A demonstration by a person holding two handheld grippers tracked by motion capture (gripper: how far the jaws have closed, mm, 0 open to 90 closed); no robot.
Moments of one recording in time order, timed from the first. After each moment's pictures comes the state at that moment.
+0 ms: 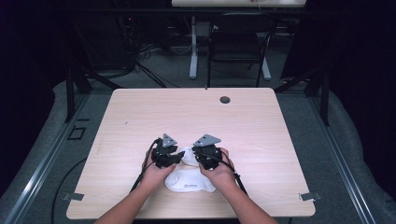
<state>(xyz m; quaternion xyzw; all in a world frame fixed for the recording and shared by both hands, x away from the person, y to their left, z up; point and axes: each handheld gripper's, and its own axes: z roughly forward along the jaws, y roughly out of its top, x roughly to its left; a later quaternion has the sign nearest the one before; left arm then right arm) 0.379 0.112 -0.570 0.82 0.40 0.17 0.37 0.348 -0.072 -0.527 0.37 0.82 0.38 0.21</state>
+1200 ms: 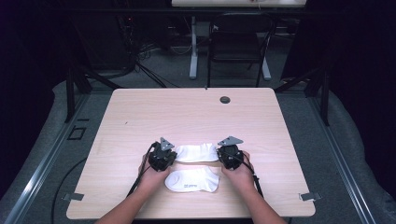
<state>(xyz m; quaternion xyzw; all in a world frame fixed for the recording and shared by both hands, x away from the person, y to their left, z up) 0.370 0.123 -0.577 0.83 0.42 0.18 0.33 0.363 -0.142 -0.565 0.46 0.80 0.33 0.22</state>
